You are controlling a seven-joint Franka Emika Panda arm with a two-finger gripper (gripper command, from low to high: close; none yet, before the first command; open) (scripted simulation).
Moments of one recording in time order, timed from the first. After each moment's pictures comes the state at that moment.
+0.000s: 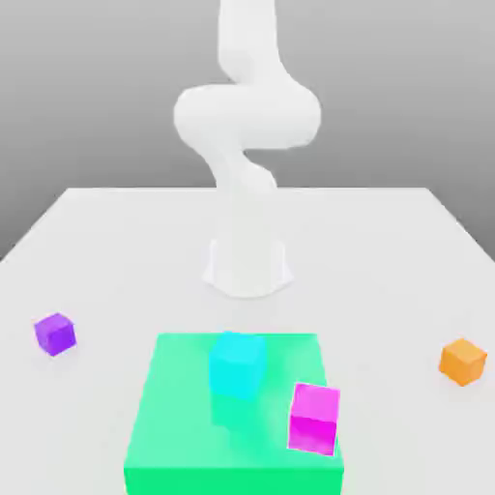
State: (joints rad) arm 0.03 -0.71 0.04 -2.33 0.02 2.34 0.82
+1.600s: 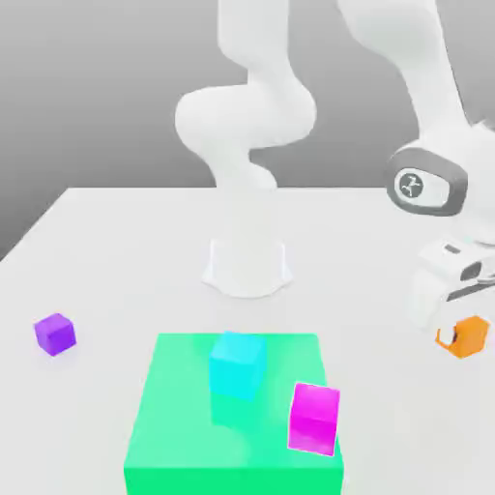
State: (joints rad) arm 0.27 0.05 0.30 -2.61 -0.10 2.65 1.07
